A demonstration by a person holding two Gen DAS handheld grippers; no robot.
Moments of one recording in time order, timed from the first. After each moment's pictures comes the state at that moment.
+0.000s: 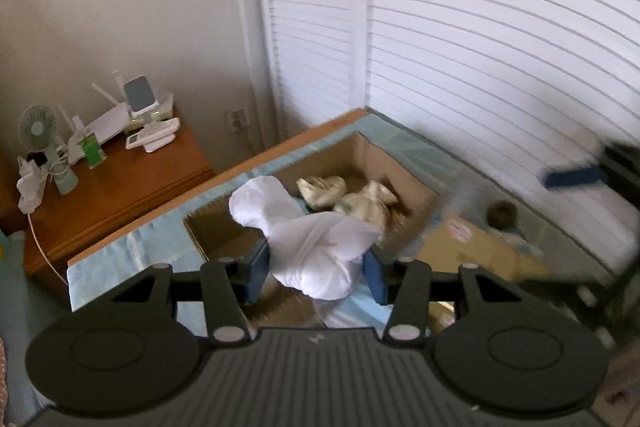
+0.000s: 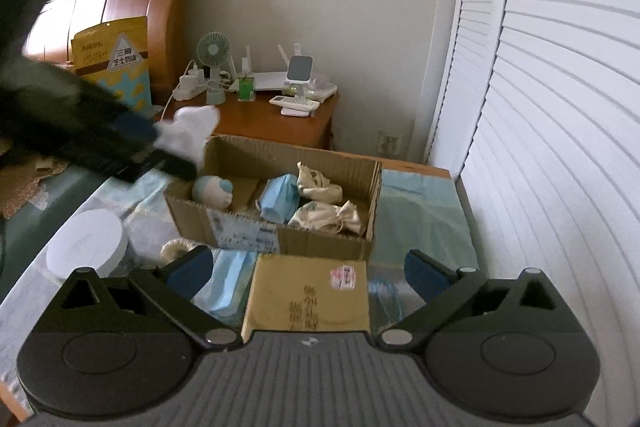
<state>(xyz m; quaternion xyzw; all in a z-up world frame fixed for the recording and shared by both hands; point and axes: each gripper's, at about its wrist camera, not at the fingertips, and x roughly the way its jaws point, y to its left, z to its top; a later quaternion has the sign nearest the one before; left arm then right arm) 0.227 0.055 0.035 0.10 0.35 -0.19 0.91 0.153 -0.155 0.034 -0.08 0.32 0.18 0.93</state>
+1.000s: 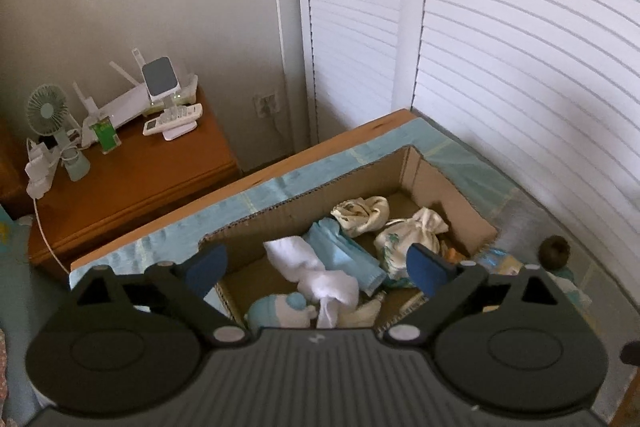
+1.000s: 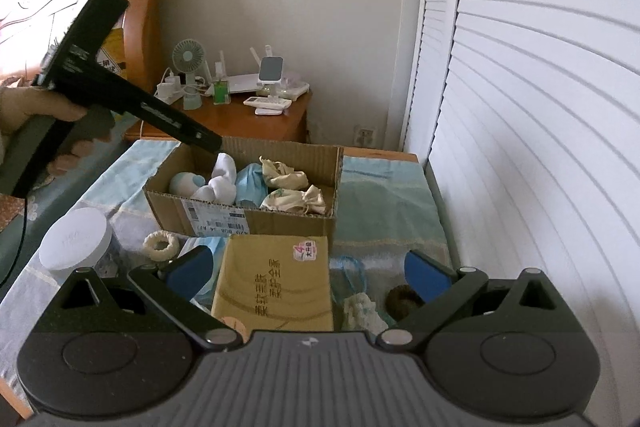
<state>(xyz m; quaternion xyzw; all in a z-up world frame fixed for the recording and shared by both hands) 0.277 0.046 0.027 0.09 0.38 -0.15 0.91 0.134 -0.188 0.037 -0.06 0.32 0.15 0.93</state>
